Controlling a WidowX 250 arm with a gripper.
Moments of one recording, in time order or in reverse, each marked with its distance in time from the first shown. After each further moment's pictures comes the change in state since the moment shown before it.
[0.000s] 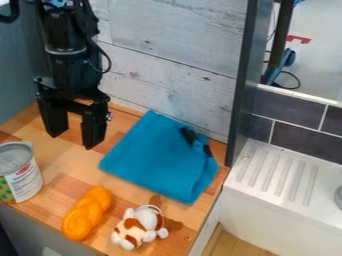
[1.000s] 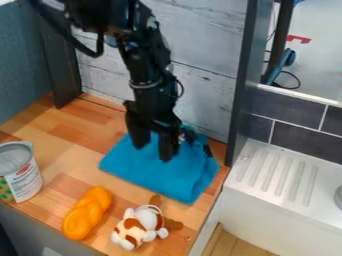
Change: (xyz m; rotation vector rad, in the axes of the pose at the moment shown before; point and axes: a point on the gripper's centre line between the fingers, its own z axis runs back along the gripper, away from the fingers) arm 0.078 -0.069 -0.045 -0.108 -0.144 -0.269
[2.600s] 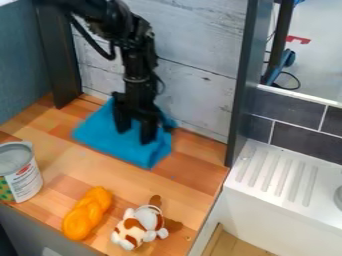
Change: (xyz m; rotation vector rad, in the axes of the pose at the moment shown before) arm 0.009 0.146 -0.032 0.173 0.157 0.240
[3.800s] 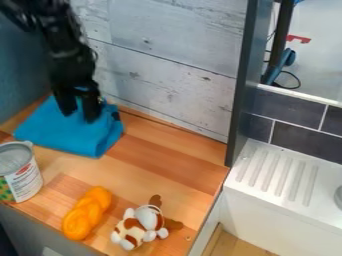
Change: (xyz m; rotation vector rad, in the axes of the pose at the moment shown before) arm -0.042 0.062 0.038 -0.143 -0.139 0.056
